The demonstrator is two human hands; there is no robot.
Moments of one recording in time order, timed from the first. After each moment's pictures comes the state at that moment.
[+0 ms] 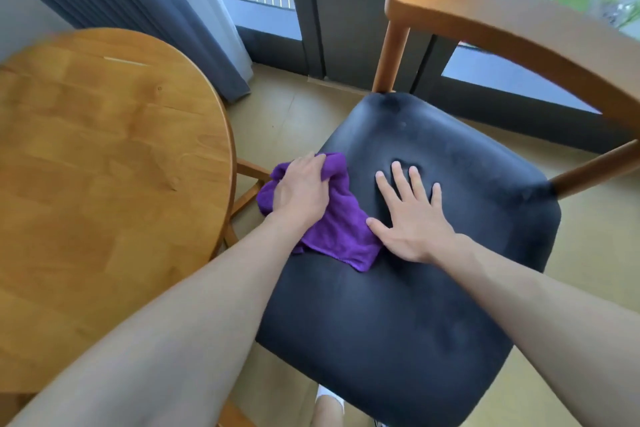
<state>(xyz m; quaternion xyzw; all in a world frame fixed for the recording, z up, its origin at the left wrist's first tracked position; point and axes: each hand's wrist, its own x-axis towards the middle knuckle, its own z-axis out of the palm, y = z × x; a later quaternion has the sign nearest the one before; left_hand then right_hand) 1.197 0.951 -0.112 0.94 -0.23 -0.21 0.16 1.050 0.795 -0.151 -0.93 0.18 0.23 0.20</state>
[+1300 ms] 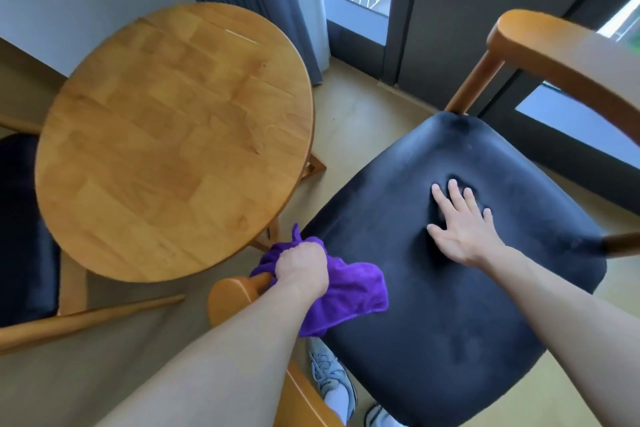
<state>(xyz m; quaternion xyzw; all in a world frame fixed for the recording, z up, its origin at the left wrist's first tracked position) 1.094 1.055 -0.073 0.91 -0.06 -0.40 -0.11 1.058 0.772 -0.139 -0.91 0.17 0.30 0.22</state>
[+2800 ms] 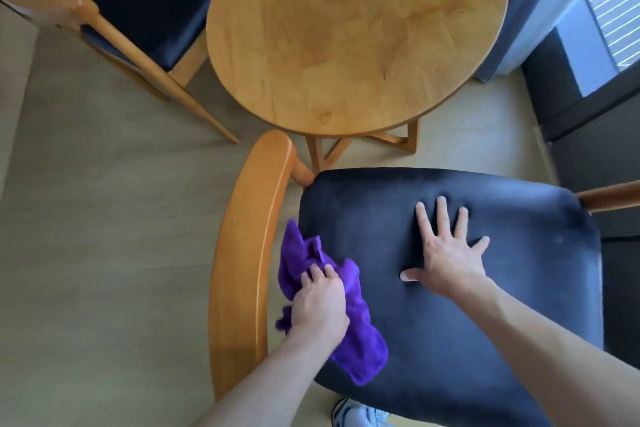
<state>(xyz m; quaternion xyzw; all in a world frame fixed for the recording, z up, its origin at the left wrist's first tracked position) 0.927 0.950 -0.072 0.86 0.32 -0.38 0.10 1.092 0.810 -0.114 -0.89 -0.26 0.36 -0.06</state>
